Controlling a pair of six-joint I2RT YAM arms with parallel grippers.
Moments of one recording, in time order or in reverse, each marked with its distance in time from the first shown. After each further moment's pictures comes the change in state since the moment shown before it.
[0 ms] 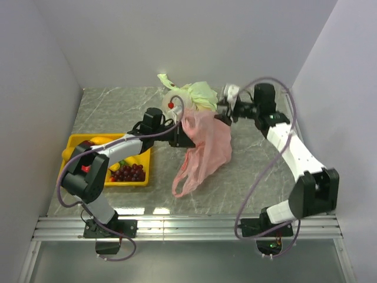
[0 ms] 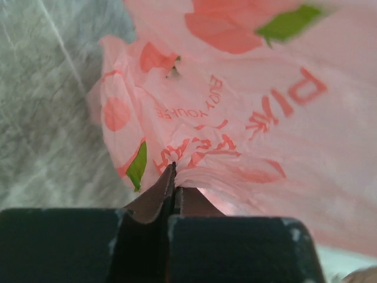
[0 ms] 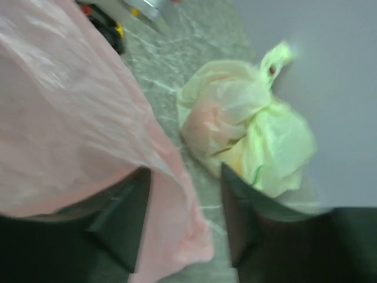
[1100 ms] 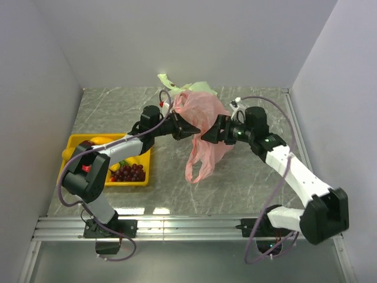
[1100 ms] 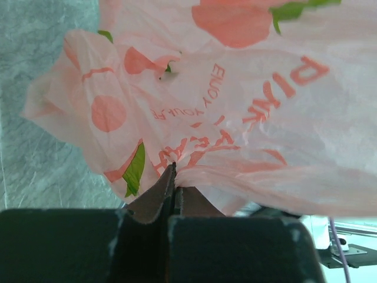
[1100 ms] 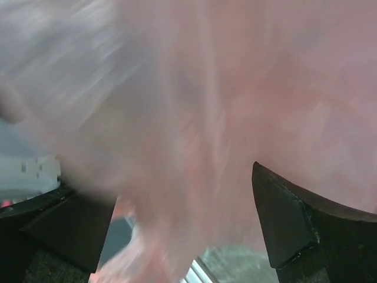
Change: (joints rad) left arm 0.005 -0.013 -0.029 0.317 -0.143 -0.779; right arm 0.144 -0.192 -0.219 -0.048 0.310 1.287
